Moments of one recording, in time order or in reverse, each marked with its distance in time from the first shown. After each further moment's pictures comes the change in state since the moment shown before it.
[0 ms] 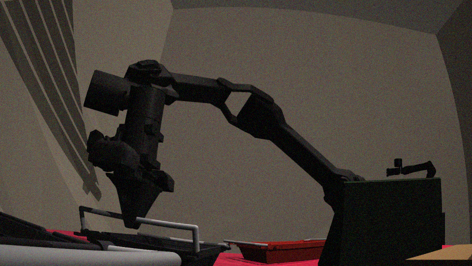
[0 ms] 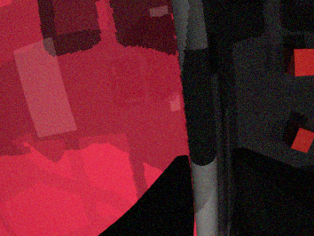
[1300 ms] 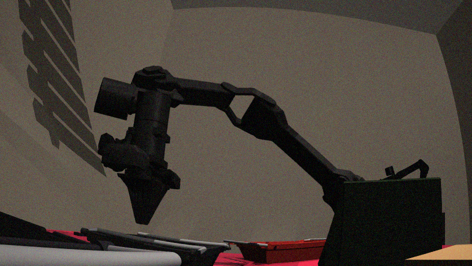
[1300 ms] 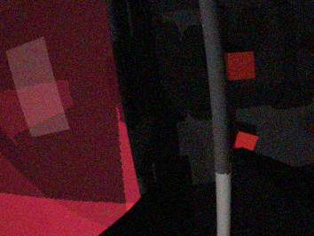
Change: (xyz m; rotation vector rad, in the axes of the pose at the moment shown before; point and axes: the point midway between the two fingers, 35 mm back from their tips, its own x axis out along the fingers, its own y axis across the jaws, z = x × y) arm -0.010 -0.038 0.002 0.006 0.010 -0.021
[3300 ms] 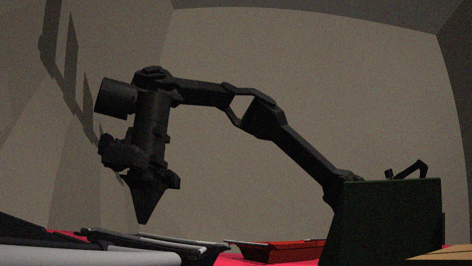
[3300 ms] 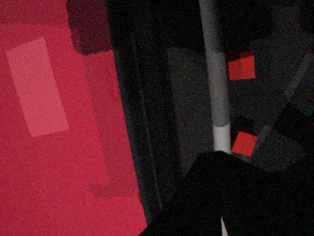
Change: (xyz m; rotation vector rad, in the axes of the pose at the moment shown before) arm 0.000 0.000 0.000 0.000 0.000 0.000
